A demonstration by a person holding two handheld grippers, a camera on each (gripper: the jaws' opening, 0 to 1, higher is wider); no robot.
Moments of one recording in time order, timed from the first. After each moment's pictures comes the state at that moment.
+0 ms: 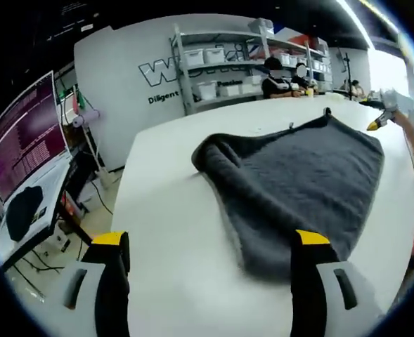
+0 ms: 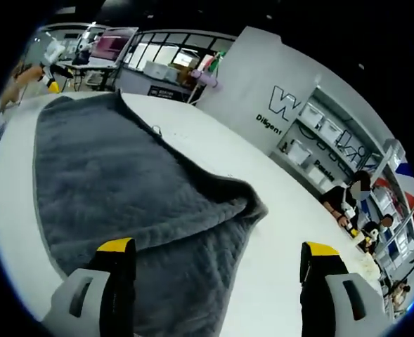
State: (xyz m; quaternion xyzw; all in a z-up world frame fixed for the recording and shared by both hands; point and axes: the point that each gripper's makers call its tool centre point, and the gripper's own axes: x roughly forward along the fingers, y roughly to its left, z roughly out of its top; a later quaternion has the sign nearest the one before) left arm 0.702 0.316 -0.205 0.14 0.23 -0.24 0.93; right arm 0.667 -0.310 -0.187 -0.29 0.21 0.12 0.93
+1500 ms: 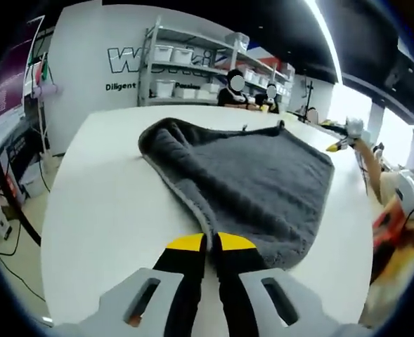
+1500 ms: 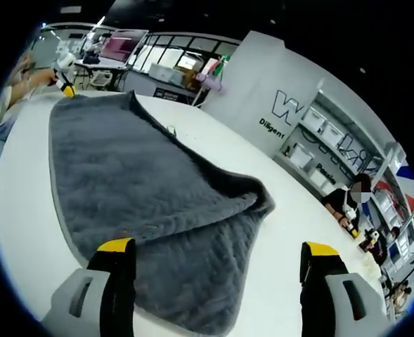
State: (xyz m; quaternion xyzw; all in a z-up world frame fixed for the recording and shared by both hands) left arm 0.678 0.288 -0.241 0.03 0.26 -0.37 0.89; right arm 0.631 -0.307 -0.196 -0.29 0.20 0.13 0.93
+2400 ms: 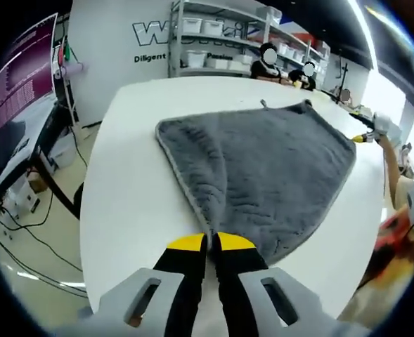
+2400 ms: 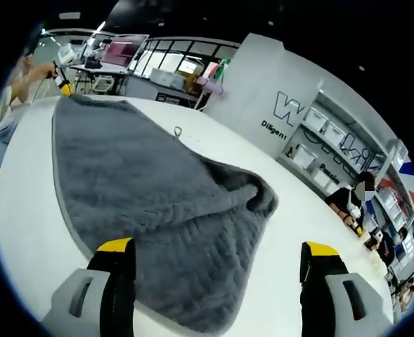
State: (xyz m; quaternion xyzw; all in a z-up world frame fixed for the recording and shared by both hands) left arm 0.651 0.333 -0.244 0.07 0.37 -0.26 0.89; right arm 0.626 -0.307 -0.205 -0.27 0.20 0.15 0.93
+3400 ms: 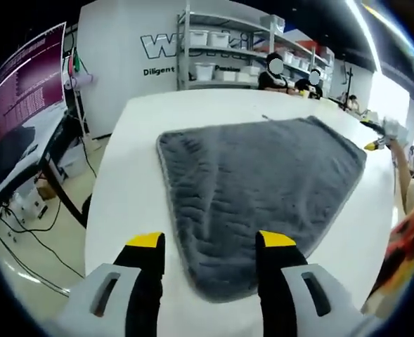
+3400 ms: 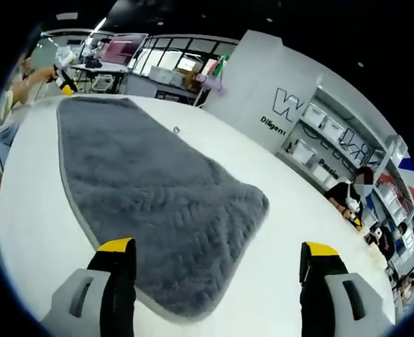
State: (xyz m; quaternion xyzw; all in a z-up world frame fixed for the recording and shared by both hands) left arm 0.661 0.333 -0.223 0.06 0.32 -0.24 0.92; right arm 0.610 -0.314 -0.194 -0.25 0.20 0.13 0.94
